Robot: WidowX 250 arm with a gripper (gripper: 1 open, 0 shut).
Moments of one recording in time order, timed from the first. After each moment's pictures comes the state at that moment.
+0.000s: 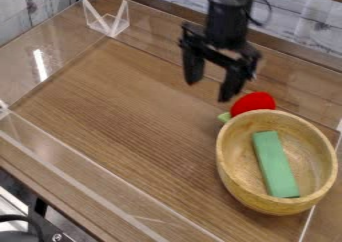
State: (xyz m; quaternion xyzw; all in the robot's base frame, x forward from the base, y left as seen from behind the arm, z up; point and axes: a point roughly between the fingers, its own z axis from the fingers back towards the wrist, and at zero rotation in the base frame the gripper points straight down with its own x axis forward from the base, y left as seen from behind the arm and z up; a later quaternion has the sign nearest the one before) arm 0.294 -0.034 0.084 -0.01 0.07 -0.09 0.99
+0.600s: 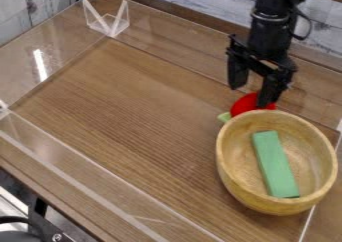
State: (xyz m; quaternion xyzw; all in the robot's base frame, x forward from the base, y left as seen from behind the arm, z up) arm 0.341 -0.046 0.060 -0.03 0.03 -0.17 0.99
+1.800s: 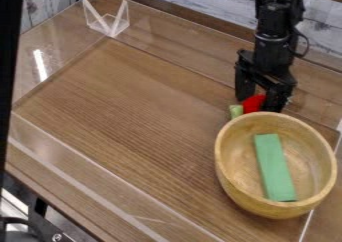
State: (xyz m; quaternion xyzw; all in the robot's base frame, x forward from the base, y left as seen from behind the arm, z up) arm 0.368 -0.047 0.027 -0.04 0.00 -0.21 0.98
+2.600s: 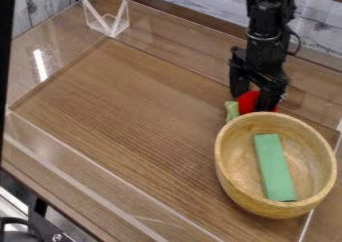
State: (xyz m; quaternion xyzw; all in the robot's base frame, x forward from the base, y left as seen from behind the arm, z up) arm 0.368 -0.040 0.022 -0.02 -0.01 -0.20 0.98
